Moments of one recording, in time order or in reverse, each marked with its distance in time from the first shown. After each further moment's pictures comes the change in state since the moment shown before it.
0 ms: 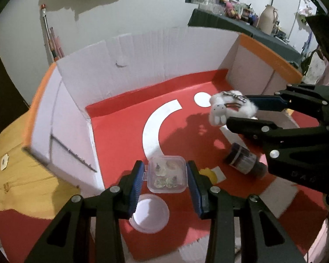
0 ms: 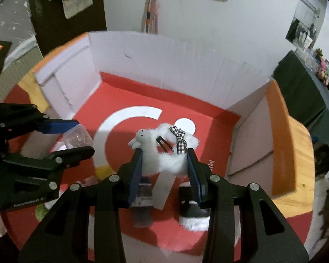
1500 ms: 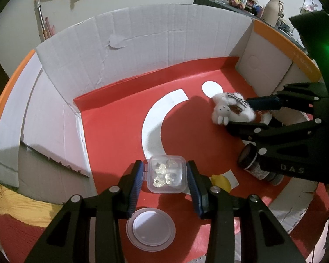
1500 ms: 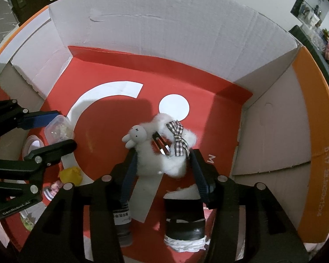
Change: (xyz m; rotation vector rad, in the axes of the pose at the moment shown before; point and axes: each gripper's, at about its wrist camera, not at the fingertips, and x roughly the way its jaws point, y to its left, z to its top) left arm 0.015 -0.001 -0.003 -0.004 0.069 -0.006; right arm 0.036 -0.031 -0.018 0.049 0.183 0.014
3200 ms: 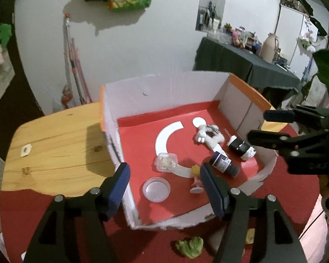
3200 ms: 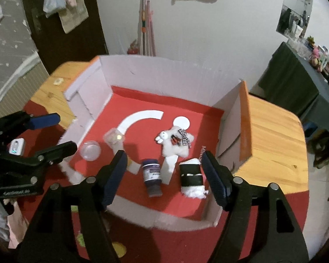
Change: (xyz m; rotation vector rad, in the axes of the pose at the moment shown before) left arm -0.112 0.018 -0.024 -0.093 -0.255 0.024; right arm -0.128 0.015 -0.040 0.050 -0.267 0.053
